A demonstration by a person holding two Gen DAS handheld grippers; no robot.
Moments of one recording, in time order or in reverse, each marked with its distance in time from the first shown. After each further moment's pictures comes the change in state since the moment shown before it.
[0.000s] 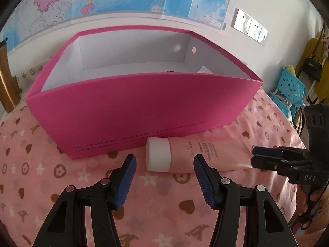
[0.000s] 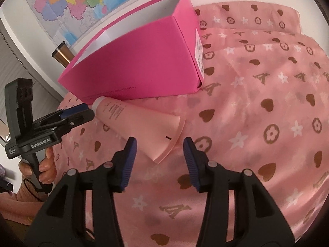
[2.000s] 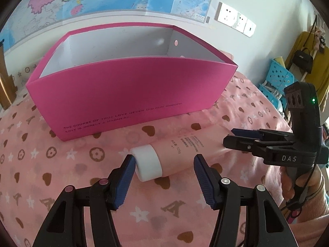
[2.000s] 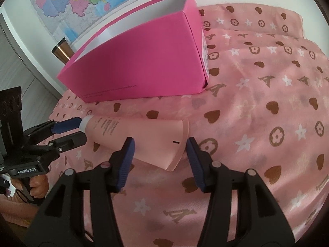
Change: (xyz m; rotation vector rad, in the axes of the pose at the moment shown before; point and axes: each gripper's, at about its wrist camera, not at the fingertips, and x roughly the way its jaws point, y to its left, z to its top) left arm -0.023 -0.021 -0.022 0.031 0.026 -0.043; right arm 0.006 0.004 0.001 -0.029 -0.005 -0.010
